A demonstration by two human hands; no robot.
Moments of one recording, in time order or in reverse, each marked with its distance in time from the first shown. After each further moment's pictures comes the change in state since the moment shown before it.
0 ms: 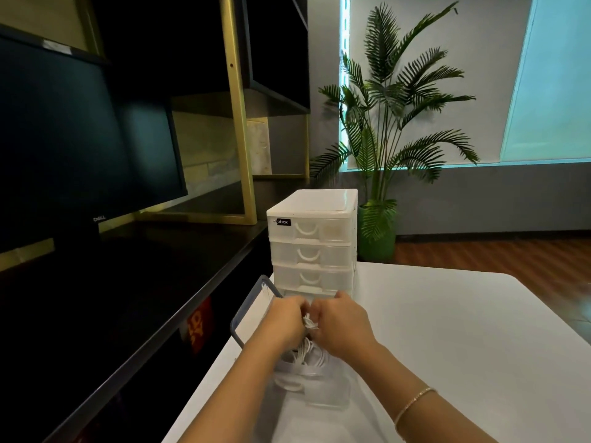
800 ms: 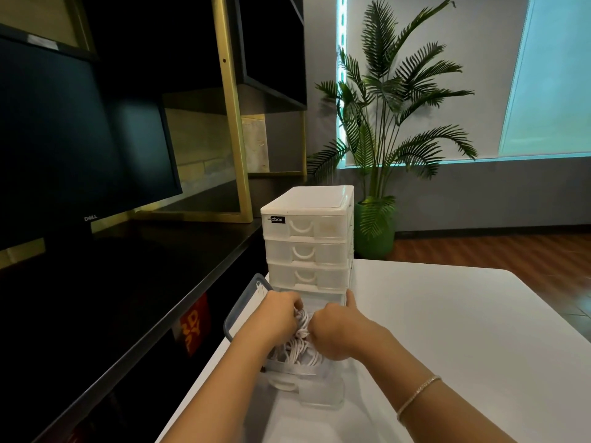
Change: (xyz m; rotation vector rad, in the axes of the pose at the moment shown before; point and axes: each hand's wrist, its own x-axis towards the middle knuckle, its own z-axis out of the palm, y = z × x) left_hand 0.012 -0.010 0.000 0.047 -0.030 0.036; right_hand 0.004 -0.005 -0.020 -0.473 -0.487 -0.120
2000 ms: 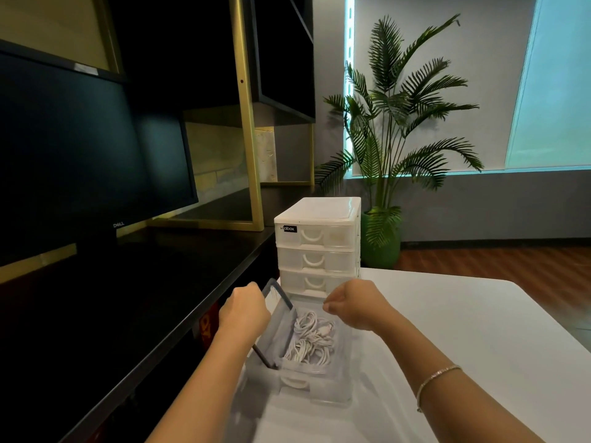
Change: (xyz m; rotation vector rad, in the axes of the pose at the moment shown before) left_hand -0.040 -0.008 -0.049 0.148 0.261 -0.366; right_hand -0.019 0.021 -0.031 0.661 0.259 0.118
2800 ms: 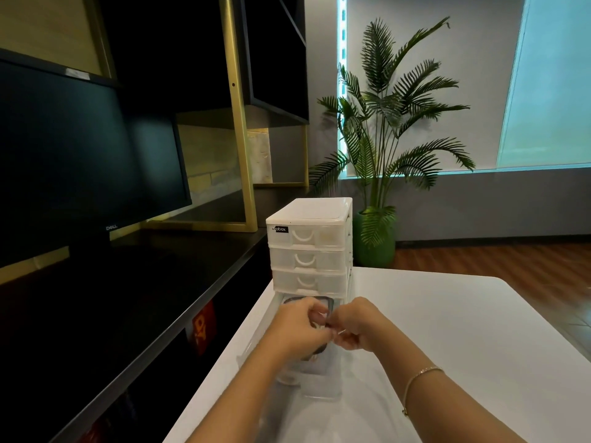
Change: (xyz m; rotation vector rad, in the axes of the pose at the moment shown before) left_hand -0.044 0.049 0.029 -0.465 -0.216 0.327; right_hand -0.002 0.015 0.018 0.719 -0.155 0.608
